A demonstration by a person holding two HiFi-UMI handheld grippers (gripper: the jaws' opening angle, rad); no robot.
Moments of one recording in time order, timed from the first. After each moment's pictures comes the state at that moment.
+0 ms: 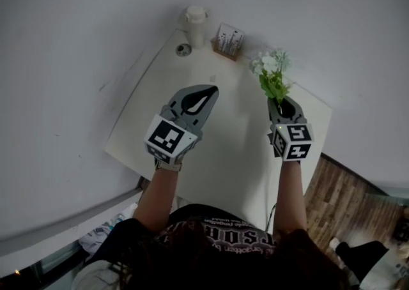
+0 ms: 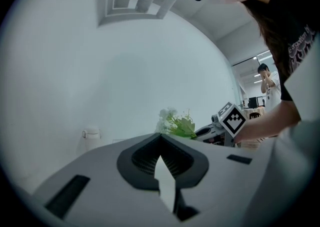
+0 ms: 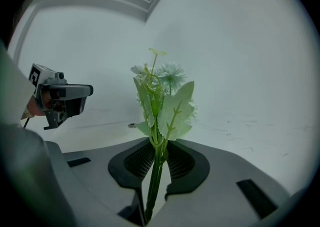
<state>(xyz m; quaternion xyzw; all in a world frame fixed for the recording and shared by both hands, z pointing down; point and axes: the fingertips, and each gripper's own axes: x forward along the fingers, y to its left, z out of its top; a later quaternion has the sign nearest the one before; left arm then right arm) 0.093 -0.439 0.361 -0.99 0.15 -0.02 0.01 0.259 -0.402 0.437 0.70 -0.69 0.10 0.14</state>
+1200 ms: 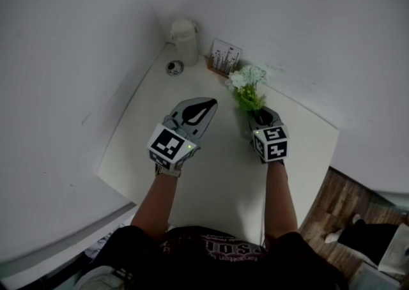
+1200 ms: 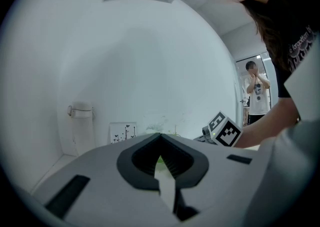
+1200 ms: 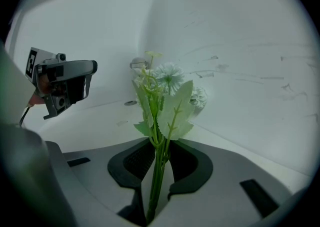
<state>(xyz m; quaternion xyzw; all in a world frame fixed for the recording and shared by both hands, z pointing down) 0.152 -0.505 0.434 -0.99 0.14 -0.07 -0.01 0.270 -0.486 0.566 0.64 -0.72 0.19 0.18</state>
